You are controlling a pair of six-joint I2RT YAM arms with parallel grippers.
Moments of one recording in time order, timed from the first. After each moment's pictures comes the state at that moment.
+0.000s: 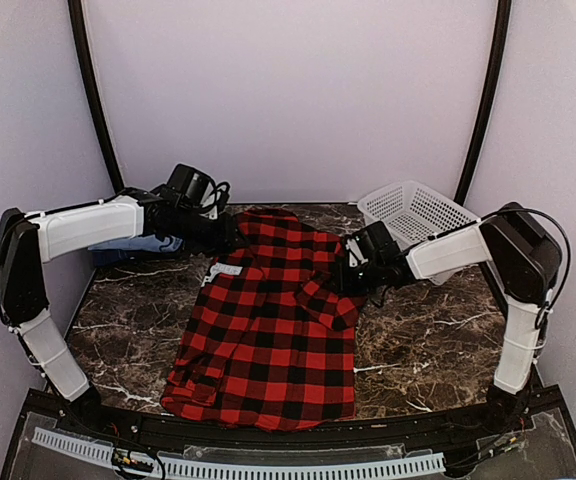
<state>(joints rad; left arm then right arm) -0.54 1.70 1.34 -0.46 0.28 -0.58 0.63 1.92 1.07 0.02 -0.17 0.51</state>
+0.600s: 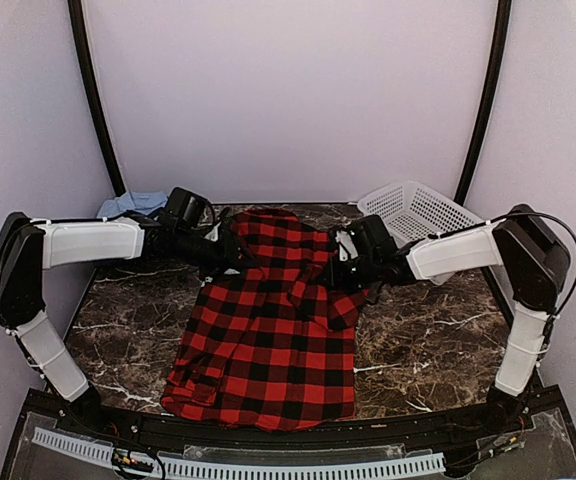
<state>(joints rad) -0.54 1.67 1.15 -0.28 0.53 -0.77 0.69 1.87 1.08 0.05 -0.22 0.52</state>
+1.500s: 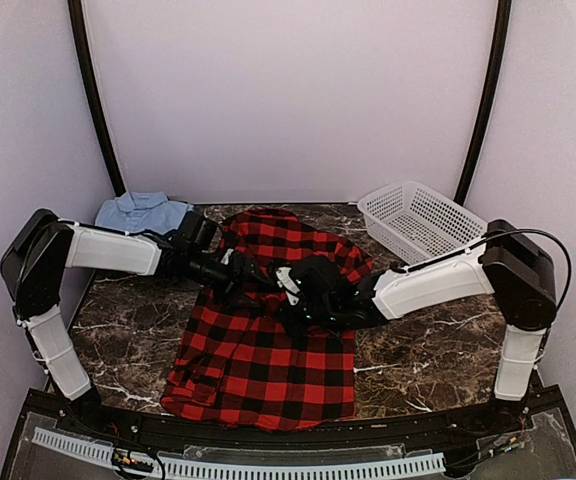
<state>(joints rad) -0.57 1.77 1.04 -0.08 0.76 -1.11 1.06 1.89 1.12 0.05 0.09 0.26</state>
